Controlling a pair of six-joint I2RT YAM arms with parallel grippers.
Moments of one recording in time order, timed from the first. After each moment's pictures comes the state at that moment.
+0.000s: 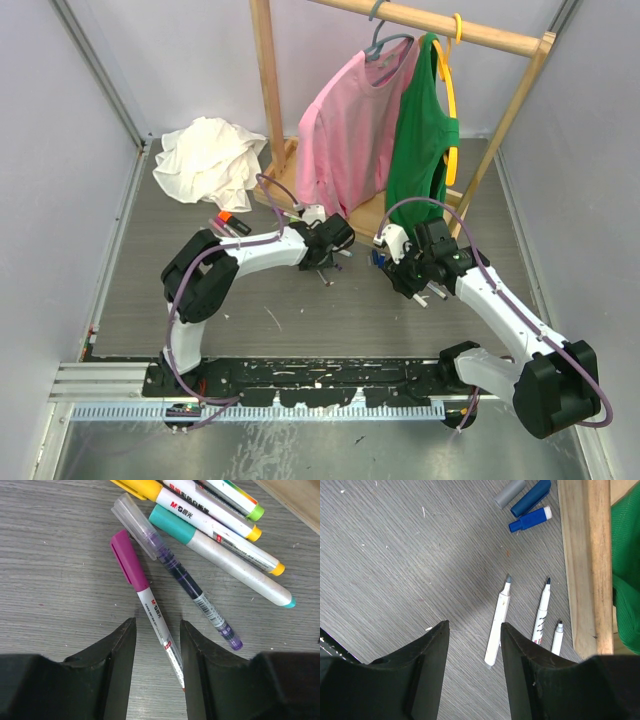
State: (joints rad) left arm -0.90 1.97 1.37 -0.59 -0.46 -0.95; right arm 0.34 1.07 0.73 -0.68 -0.26 -0.50
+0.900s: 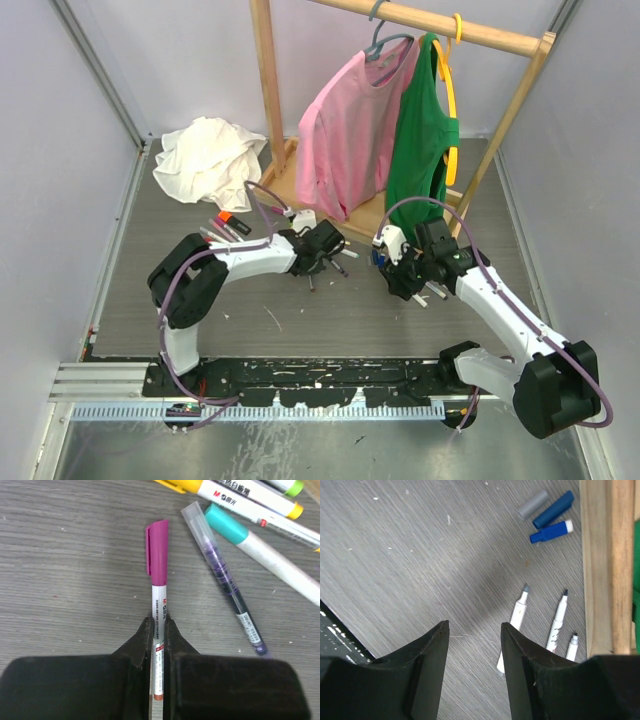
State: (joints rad) left arm -0.89 1.90 1.24 -0.49 -0.45 -0.96; right arm 0.34 1.07 0.73 -0.69 -0.33 -0.50
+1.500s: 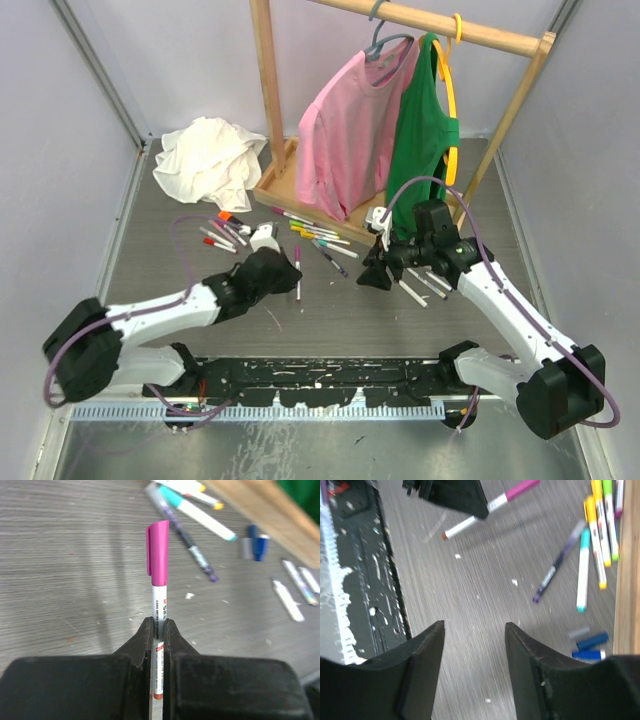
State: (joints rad) left arm -0.89 1.31 0.68 -0.10 -0.34 -0.88; right arm 0.38 1.07 0.86 -0.62 -0.76 -0.46
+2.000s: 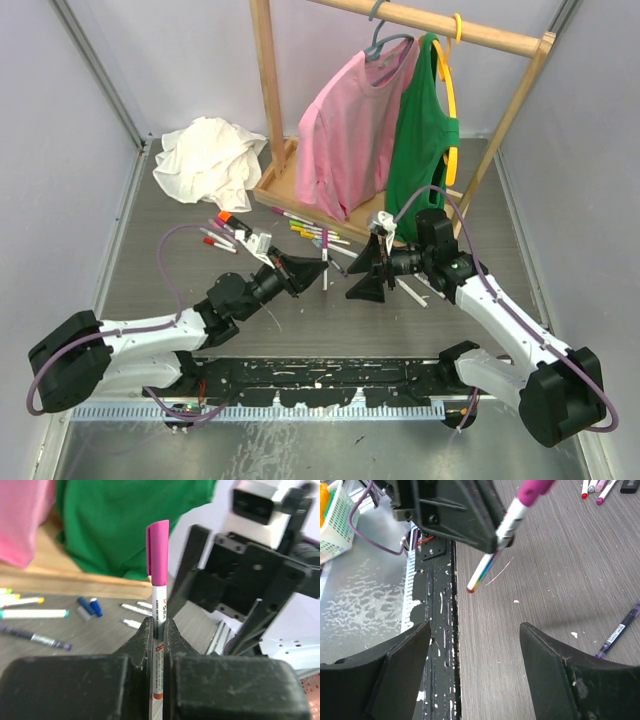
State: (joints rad) left arm -0.97 1.09 0.35 0.84 -0.11 -0.67; right arm 0.38 1.02 0.68 -0.22 -1.12 -0.16
